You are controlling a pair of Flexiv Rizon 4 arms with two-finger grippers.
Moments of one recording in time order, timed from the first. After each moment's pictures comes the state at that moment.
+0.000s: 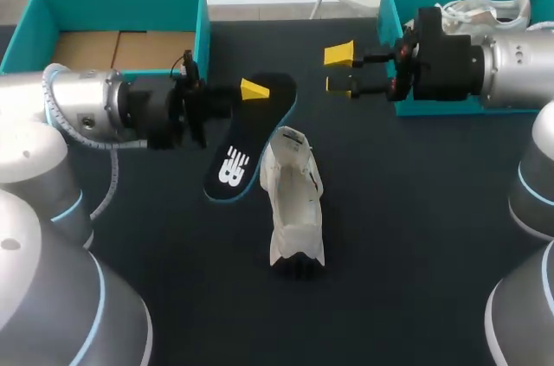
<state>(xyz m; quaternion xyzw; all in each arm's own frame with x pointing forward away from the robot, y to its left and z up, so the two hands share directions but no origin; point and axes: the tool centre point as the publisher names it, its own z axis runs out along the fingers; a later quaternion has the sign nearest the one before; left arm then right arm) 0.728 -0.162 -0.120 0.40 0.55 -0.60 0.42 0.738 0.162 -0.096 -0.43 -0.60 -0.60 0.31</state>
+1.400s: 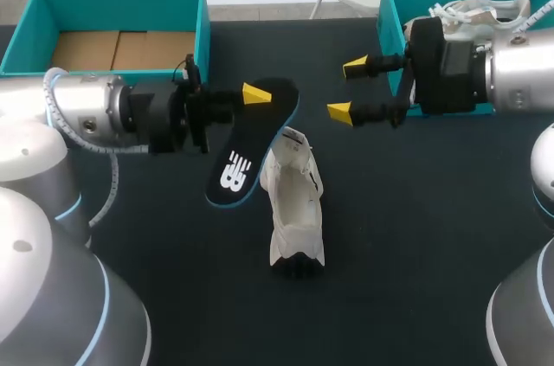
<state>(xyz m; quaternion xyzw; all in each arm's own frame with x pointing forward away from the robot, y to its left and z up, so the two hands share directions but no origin) 0.720 -0.165 -0.125 0.39 0.56 -0.61 0.40 0.747 0.140 -0.142 -0.15 -0.81 -0.56 -0.08</state>
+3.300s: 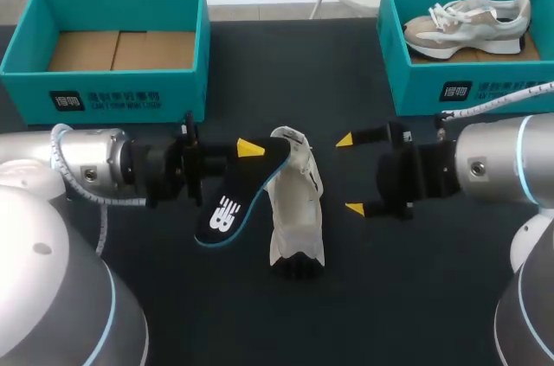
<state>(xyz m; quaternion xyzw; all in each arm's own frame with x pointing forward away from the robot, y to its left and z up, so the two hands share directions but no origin) 0.686 -0.153 -0.194 0.33 0.59 -0.65 0.34 0.704 0.119 -0.258 0.19 -0.87 -0.32 -0.31</state>
